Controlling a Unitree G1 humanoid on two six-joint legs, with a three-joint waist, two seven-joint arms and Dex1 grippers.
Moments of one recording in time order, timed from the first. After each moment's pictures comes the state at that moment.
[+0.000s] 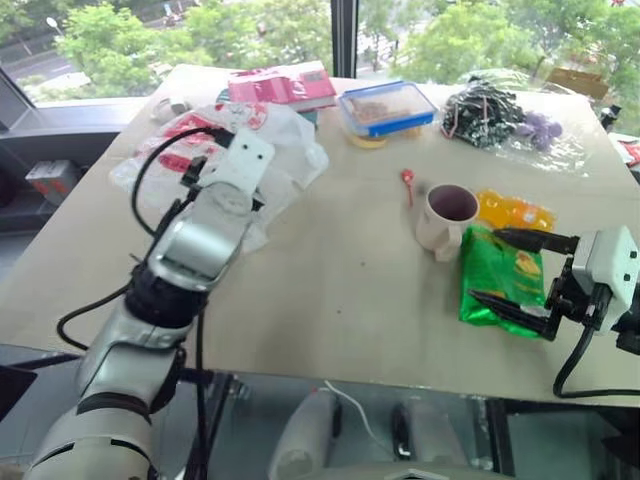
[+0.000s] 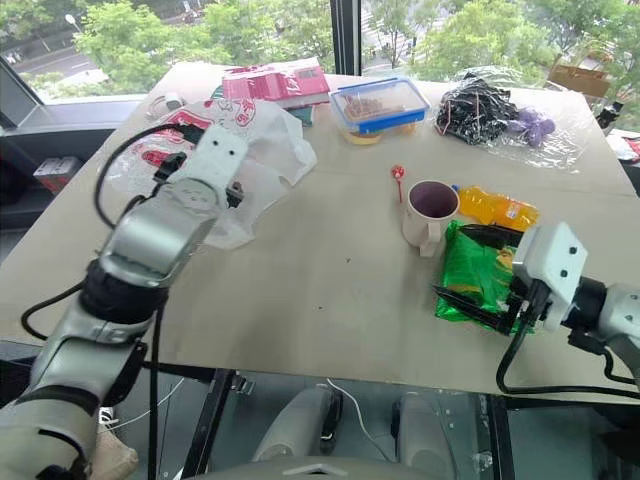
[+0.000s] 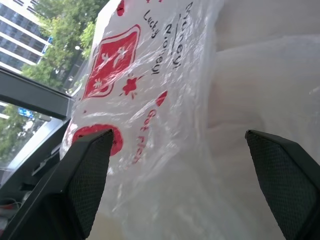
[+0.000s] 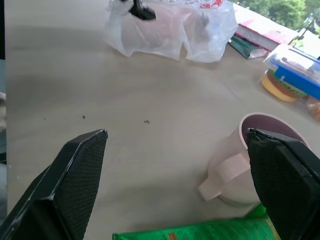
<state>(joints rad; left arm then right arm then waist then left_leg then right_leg) -0.85 0.65 -0.39 -0.10 -0.06 1.31 0.14 0.10 -0.86 -0.41 -0.75 0.68 0.50 0.84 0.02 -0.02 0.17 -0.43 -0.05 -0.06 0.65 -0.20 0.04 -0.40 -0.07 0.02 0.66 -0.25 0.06</state>
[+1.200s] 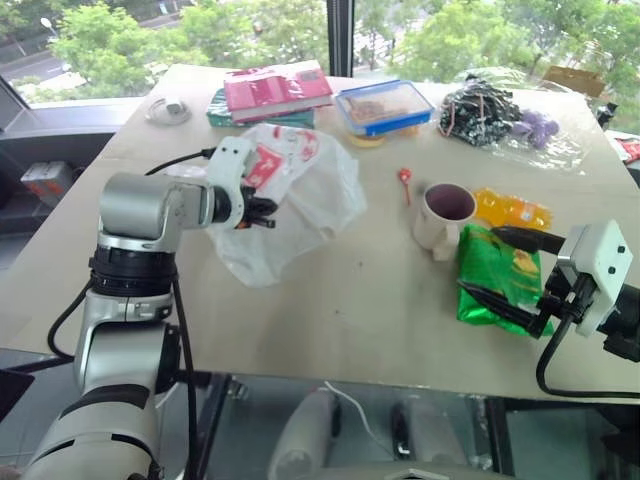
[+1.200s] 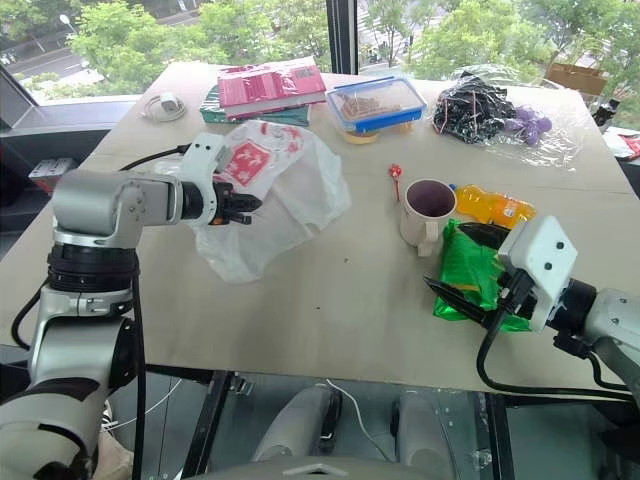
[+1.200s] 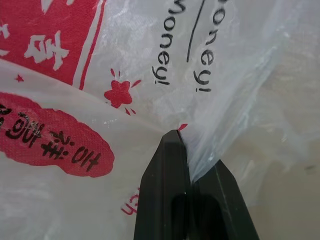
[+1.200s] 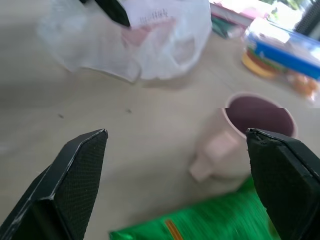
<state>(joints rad) -0.94 0.60 0.10 0.06 -0.36 1.49 -0.55 0.09 -0.89 -0.40 -0.84 0.72 0.73 0.57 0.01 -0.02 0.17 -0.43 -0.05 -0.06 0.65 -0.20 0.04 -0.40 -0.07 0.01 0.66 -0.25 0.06</state>
